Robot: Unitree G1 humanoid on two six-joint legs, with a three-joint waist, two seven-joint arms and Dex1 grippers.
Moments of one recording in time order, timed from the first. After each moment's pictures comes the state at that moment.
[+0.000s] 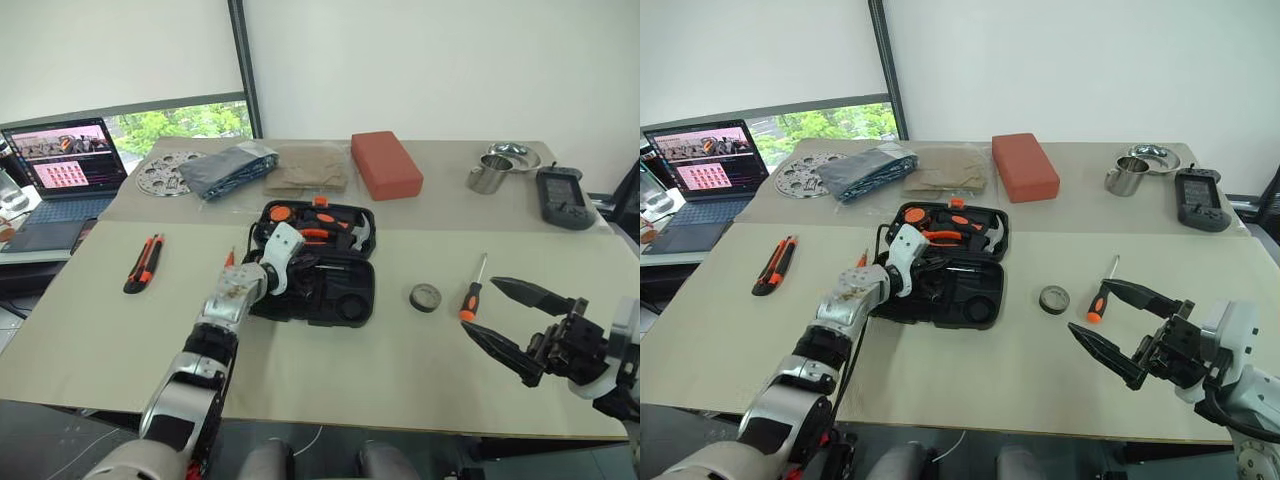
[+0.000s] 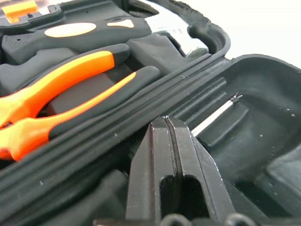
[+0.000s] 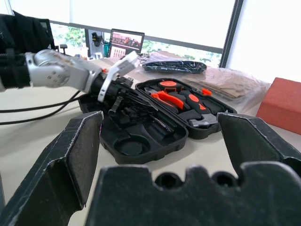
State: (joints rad) left arm -0.62 0.20 -0.08 0.53 -0.13 0.18 -0.72; right arm 0.32 -0.65 -0.52 -0.52 0.76 0.20 0.98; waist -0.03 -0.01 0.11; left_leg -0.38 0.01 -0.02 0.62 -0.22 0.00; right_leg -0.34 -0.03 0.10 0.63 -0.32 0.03
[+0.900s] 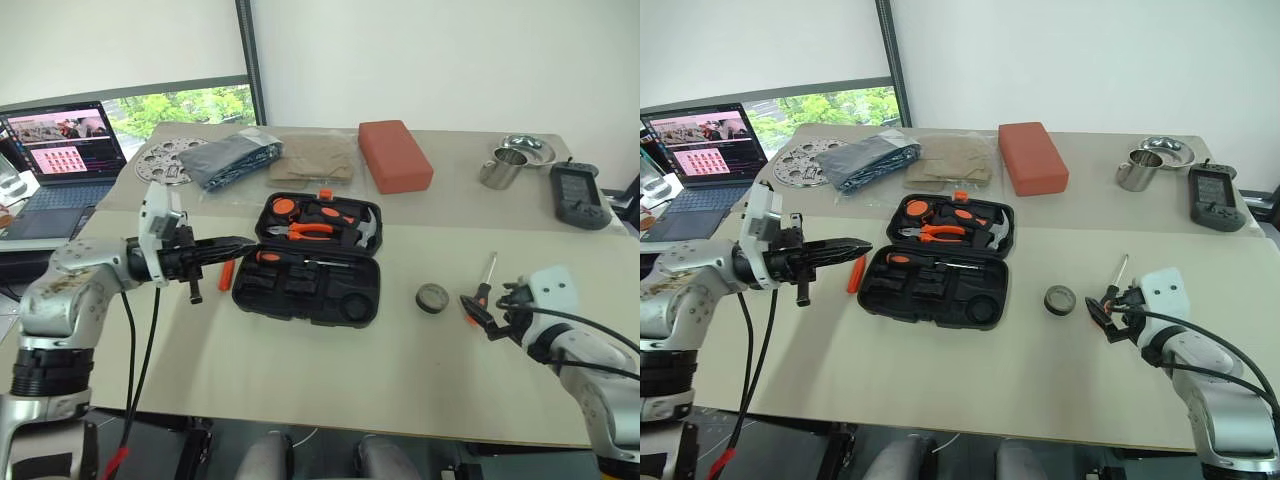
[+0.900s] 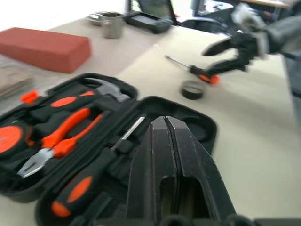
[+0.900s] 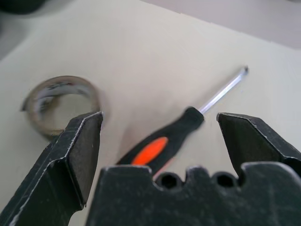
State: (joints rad) left arm -0.45 0.83 0.14 -0.09 -0.63 0.53 -1.29; right arm 0.02 -0.59 -0.30 -0.41 0.36 0.79 0.30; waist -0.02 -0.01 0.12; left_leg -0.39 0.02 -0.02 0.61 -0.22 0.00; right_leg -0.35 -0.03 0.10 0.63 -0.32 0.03
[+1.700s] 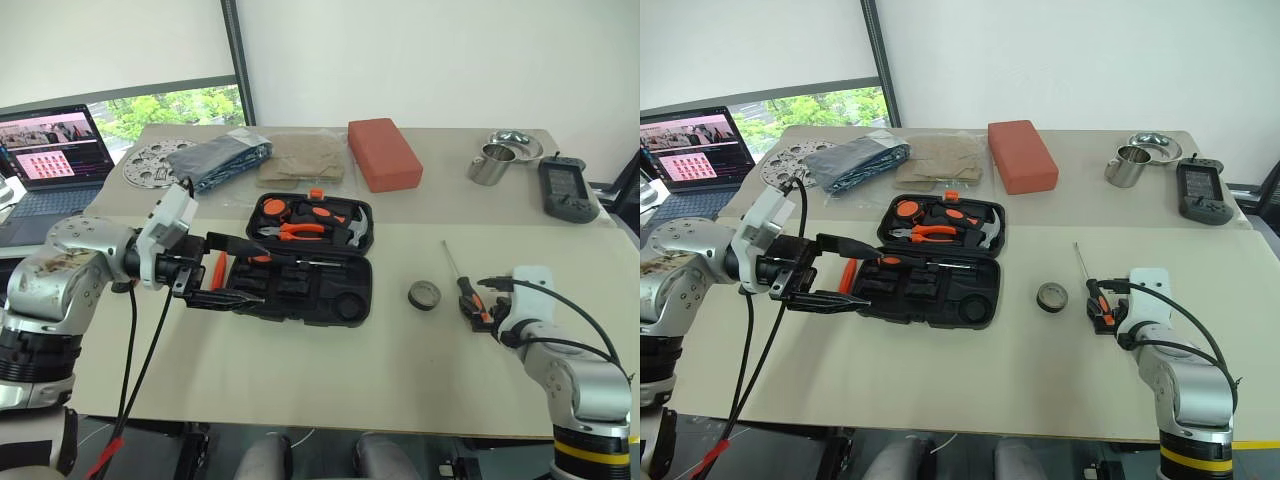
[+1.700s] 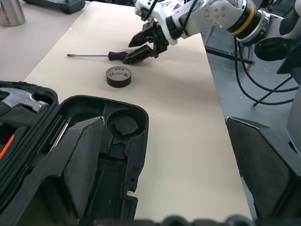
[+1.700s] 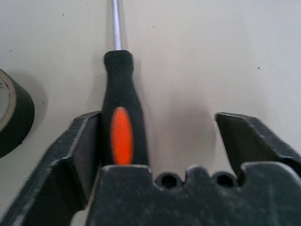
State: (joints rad) left arm -0.54 0.89 0.03 -0.10 -0.65 0.57 -1.48; right arm -0.10 -0.45 -0.28 -0.38 0.30 1.03 0.10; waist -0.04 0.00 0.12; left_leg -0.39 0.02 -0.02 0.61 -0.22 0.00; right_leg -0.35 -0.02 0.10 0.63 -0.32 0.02
